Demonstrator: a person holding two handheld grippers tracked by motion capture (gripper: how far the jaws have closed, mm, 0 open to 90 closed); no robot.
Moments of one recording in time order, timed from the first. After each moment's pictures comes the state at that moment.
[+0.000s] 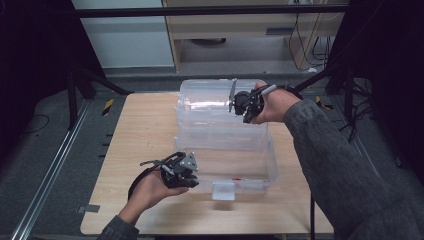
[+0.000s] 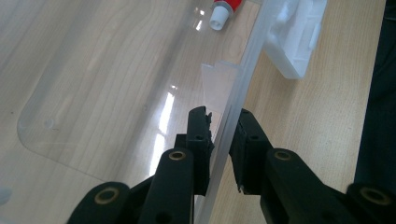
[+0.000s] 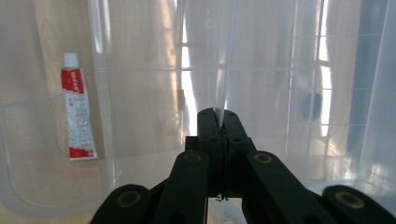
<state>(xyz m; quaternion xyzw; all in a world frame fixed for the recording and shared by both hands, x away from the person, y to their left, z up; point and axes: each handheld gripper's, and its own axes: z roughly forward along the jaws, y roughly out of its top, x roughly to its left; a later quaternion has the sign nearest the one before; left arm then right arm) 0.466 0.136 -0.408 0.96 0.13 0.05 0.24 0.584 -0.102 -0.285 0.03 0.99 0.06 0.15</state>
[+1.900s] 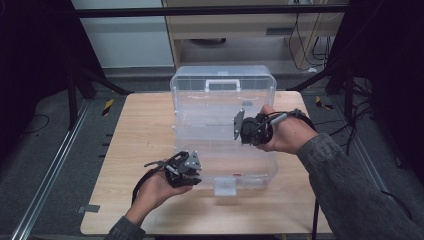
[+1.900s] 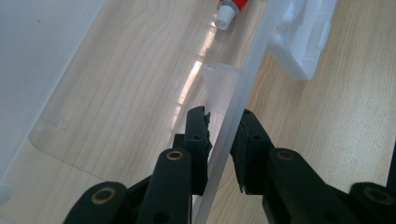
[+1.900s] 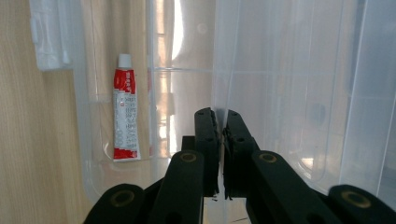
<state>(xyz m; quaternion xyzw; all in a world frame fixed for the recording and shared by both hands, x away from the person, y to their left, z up) 0.468 0.128 -0.413 0.95 0.14 0.08 0.25 0.511 -0.111 -0.299 0.00 0.98 0.08 0.20</state>
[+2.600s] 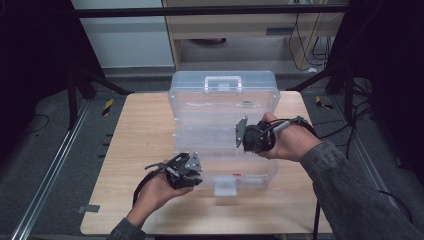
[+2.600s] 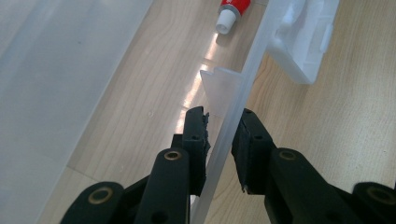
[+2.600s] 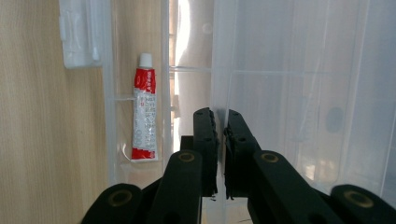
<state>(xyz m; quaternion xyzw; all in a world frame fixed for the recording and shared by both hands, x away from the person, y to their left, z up) 0.460 0.126 -0.417 0.95 0.17 0.09 0.26 0.498 -0.116 -0.308 -0.01 0.98 0.09 0.18</state>
